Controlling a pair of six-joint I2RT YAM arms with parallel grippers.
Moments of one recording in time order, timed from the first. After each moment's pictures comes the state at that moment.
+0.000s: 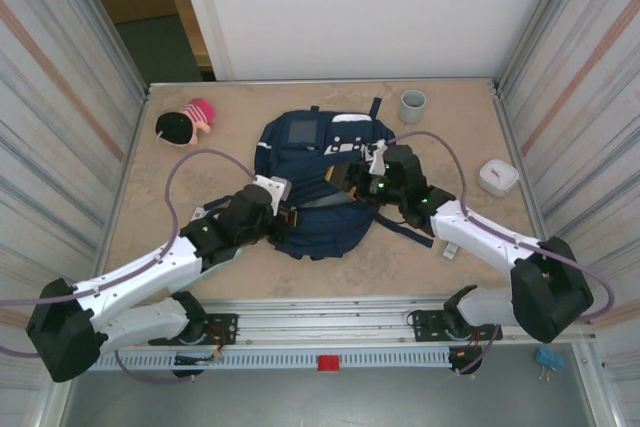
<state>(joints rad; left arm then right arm) -0.82 1.03 0.66 -0.30 -0.05 -0.43 0.62 1.31 0.76 0.11 -0.40 1.05</state>
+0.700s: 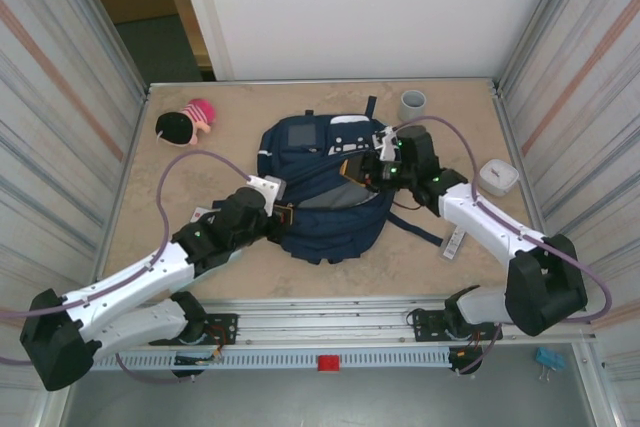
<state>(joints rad) -0.82 0.96 0.64 -0.29 -0.09 -0.42 0.44 1.33 0.91 -0.15 -0.60 0.88</state>
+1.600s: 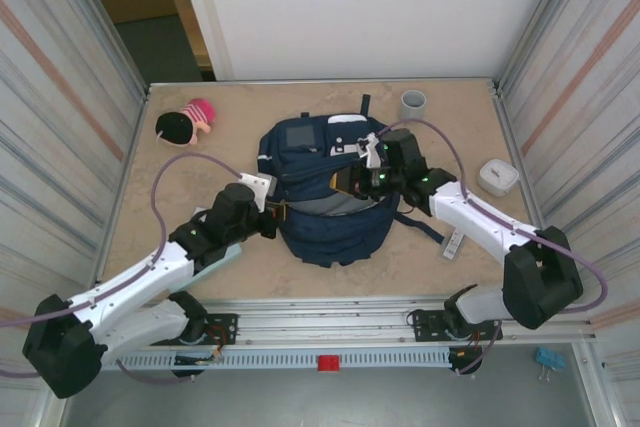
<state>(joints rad) -0.70 0.95 0.57 -0.22 0.01 -0.39 0.50 1.35 0.93 -0.21 -0.68 0.82</state>
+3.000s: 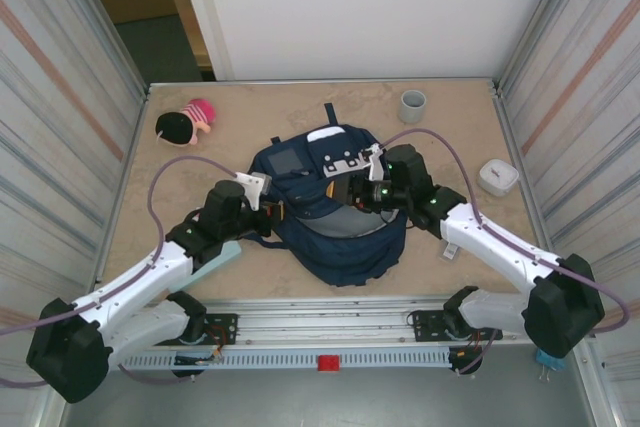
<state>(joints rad) -0.60 0.96 0.54 -0.18 0.17 -0.39 0.63 1.20 0.82 -0.13 -0.51 0.91</state>
